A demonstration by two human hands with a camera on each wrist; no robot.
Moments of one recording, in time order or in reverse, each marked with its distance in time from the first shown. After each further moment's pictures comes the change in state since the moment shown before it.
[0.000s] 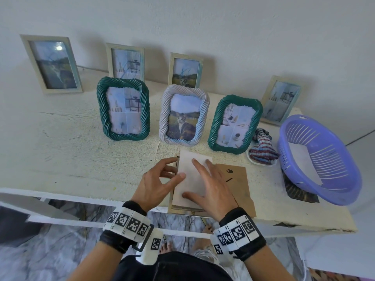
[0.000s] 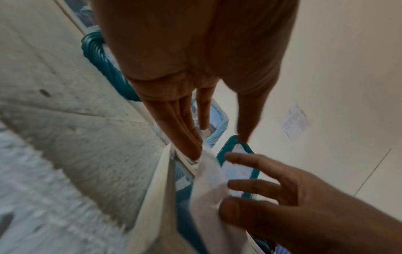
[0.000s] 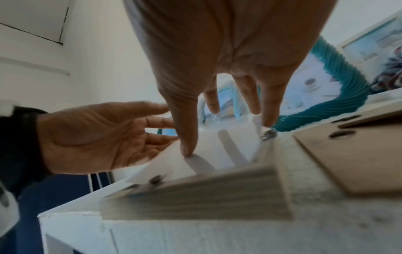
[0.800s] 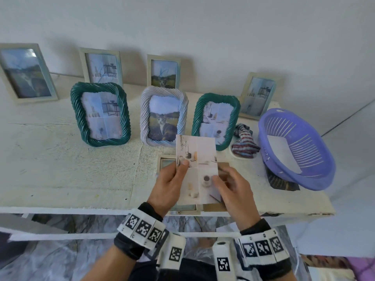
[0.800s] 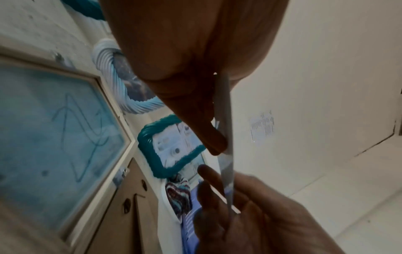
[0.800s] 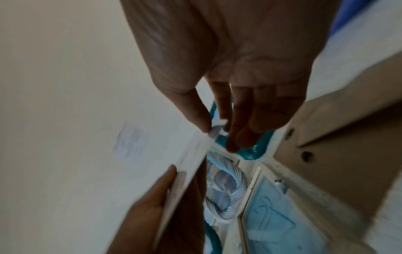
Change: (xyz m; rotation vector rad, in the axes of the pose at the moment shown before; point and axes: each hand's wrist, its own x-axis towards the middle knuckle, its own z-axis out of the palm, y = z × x) left_hand -0.006 0.064 0.060 -0.357 -0.086 0.038; right_hand -0.052 0.022 -0.048 0.857 0.374 0.178
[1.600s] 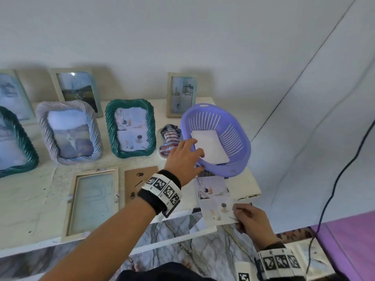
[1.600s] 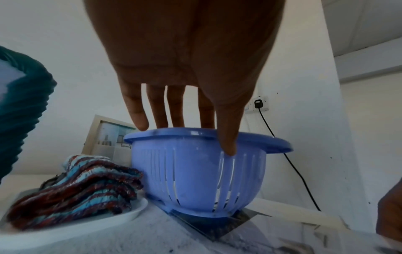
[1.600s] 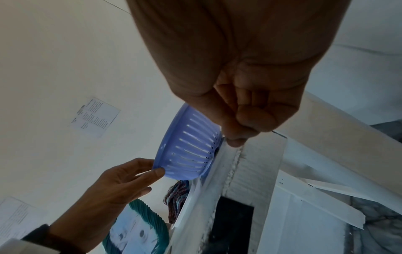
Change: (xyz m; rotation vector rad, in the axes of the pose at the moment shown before) left_hand 0.084 -0.008 0.226 1.206 -0.432 0.462; right_hand -0.051 0.129 -0.235 0.067 0.279 0.409
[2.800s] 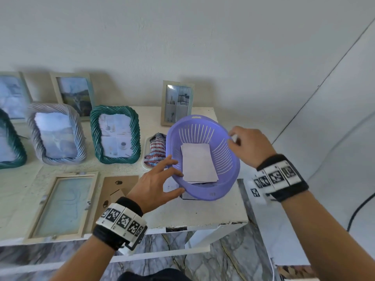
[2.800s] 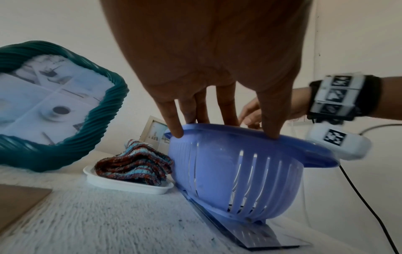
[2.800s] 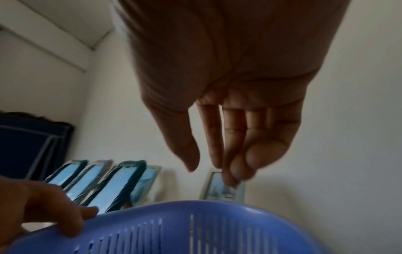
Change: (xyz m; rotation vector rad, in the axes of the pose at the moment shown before) left_hand -0.017 0.006 0.021 -0.275 0.130 -0.078; right_hand 0.150 -0.198 -0.046 -1.016 -0.058 -0.735
